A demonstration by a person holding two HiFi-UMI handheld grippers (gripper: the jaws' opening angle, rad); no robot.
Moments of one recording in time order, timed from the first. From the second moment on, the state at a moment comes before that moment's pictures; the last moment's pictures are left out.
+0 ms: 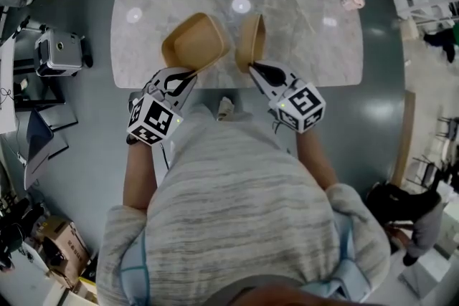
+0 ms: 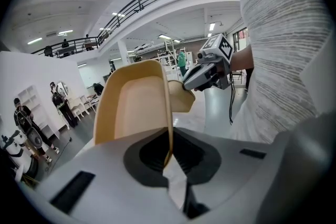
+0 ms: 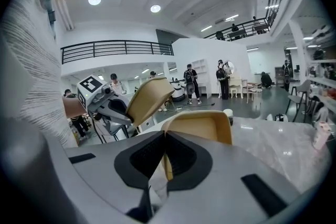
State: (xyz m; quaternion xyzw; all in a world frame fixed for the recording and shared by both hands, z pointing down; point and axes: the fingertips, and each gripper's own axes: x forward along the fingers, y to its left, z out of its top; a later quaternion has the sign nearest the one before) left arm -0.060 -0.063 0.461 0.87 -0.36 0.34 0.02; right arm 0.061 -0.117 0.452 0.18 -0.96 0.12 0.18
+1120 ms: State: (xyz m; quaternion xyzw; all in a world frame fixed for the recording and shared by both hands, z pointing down) left arm -0.080 -0.094 0.514 0.87 -0.32 0.37 0.08; right arm 0.038 -0.168 0.577 0.17 -0.92 0.13 0.34
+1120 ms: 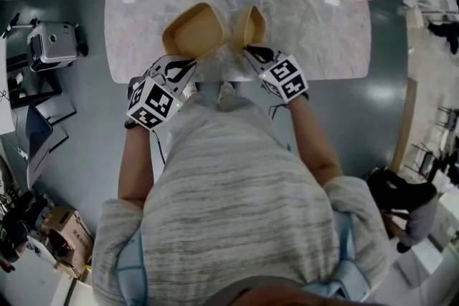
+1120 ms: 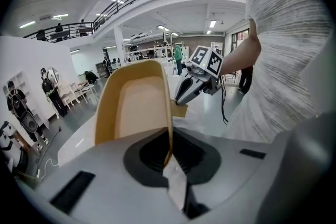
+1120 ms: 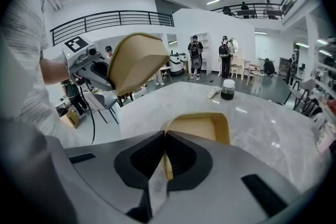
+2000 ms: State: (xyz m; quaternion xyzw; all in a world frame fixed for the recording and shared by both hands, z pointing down) left arm -0.091 -0.095 0.550 0.87 -0.31 0.38 0.12; right arm 0.027 -0.165 0.644 0.14 -0.88 0.10 0.45
